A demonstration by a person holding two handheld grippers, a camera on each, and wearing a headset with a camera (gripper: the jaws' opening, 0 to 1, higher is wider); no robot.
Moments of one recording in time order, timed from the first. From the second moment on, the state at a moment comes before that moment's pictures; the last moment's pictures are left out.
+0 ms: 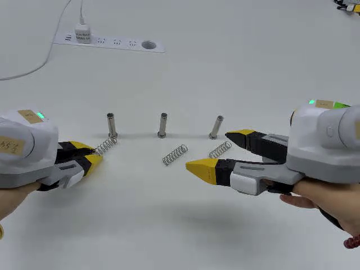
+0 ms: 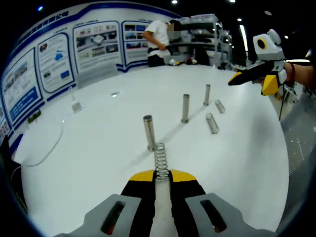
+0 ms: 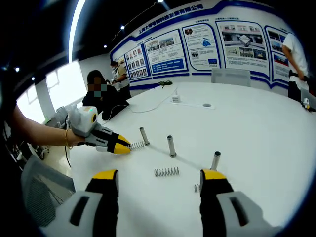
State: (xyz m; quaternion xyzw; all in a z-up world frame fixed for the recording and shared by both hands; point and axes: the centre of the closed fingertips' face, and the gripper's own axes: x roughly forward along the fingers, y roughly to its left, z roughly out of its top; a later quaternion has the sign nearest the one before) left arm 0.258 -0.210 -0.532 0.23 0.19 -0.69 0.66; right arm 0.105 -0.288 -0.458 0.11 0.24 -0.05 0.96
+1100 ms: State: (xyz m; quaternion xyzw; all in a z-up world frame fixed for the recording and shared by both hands) left arm 0.193 -0.203 -0.429 0.12 0.08 -0.73 0.67; right arm 0.151 -0.248 -0.415 0.20 0.15 0.00 0.97
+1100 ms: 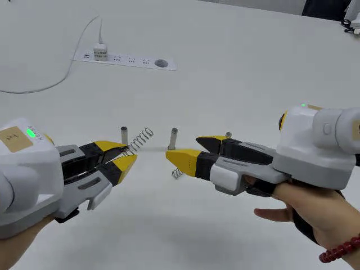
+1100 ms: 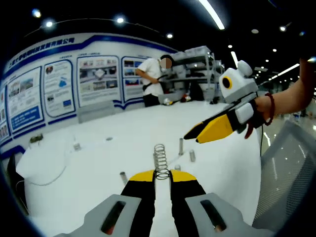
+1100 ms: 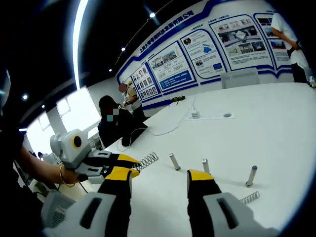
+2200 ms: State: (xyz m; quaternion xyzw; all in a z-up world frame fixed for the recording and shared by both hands) left arm 0.160 -0.199 -0.398 0.06 0.03 -0.76 0.65; right arm 0.168 -0.224 -0.388 0.37 0.08 0.04 0.93
